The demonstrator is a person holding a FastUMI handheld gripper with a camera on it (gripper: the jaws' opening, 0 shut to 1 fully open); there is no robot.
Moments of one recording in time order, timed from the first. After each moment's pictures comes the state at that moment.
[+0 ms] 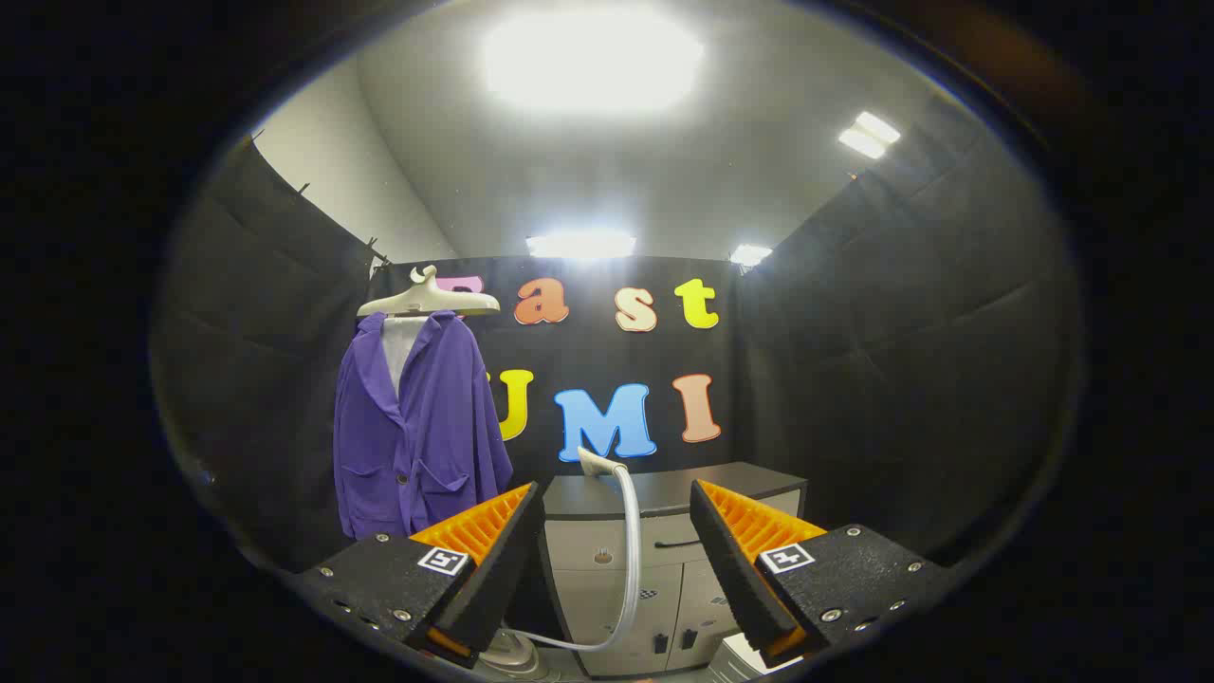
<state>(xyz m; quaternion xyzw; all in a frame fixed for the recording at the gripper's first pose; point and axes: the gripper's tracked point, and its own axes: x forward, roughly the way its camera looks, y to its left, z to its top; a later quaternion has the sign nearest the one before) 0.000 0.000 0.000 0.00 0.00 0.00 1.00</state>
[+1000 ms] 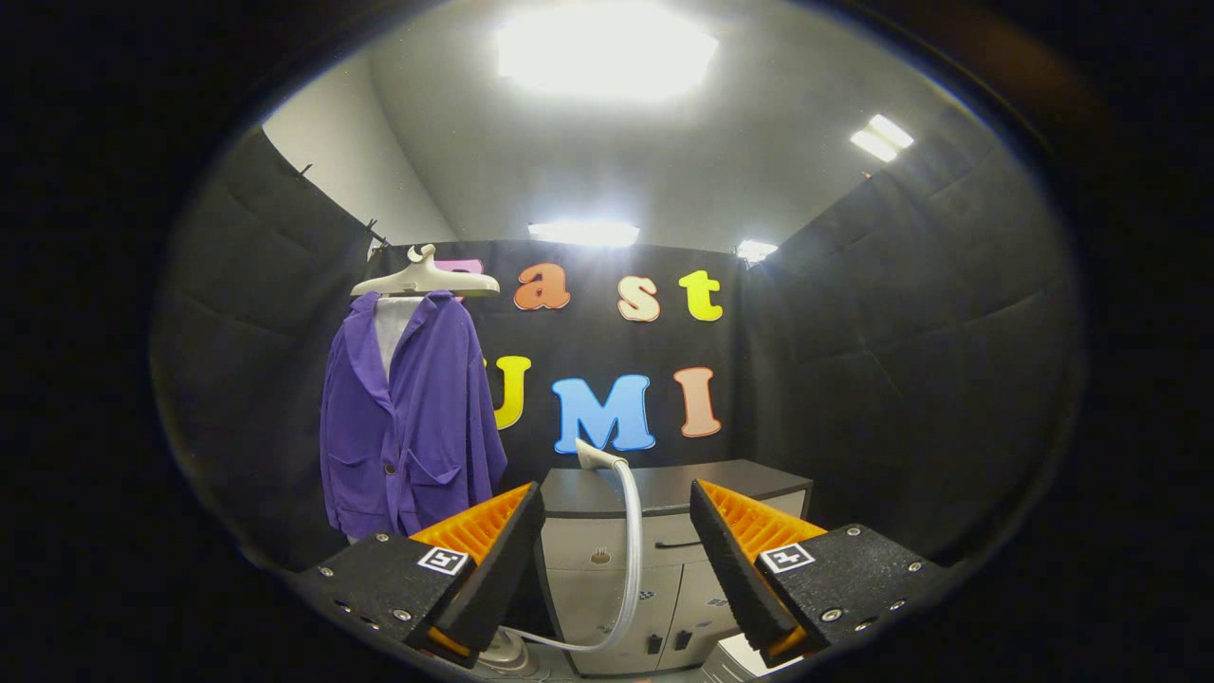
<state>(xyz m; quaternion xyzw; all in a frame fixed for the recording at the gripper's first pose) 0.032 0.013 -0.006 -0.02 0.01 -0.01 1.00</state>
